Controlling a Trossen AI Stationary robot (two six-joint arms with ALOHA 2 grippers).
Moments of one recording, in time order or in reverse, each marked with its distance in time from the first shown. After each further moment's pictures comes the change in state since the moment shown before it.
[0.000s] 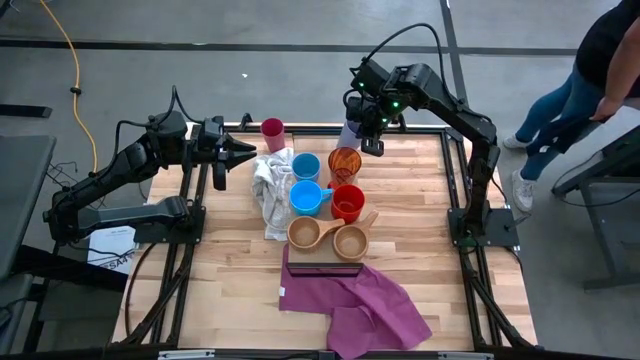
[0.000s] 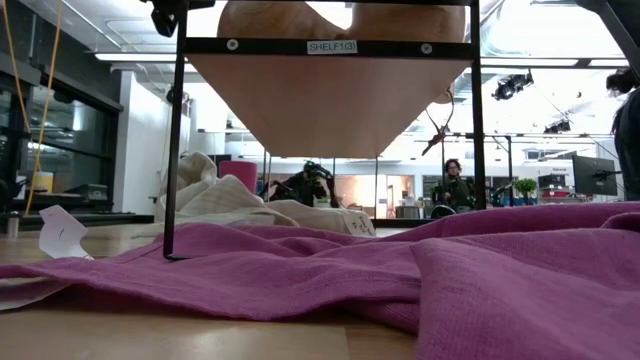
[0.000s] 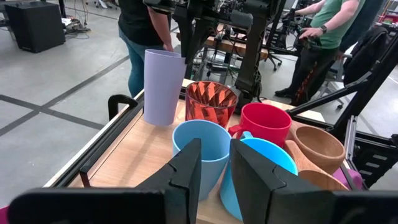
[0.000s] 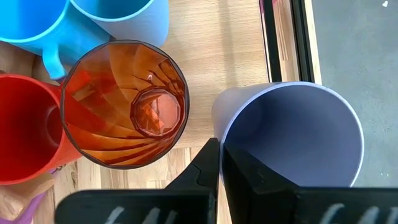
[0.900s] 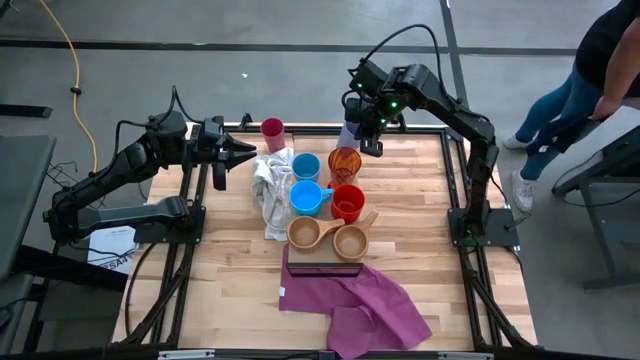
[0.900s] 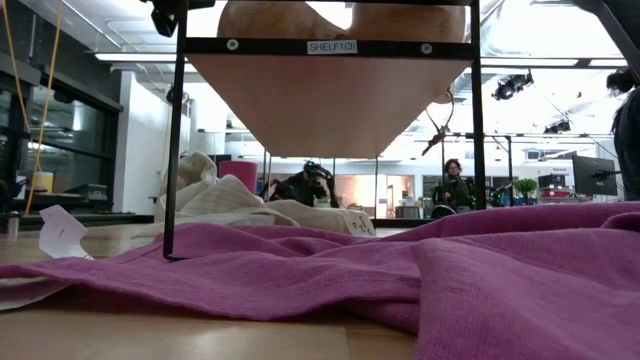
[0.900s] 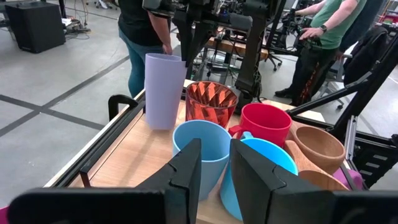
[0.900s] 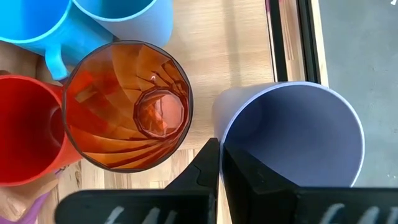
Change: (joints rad) left arm 0.000 0.000 0.000 0.001 0.000 0.001; right arm 0.000 0.010 -0.003 0.001 -0.016 -0.001
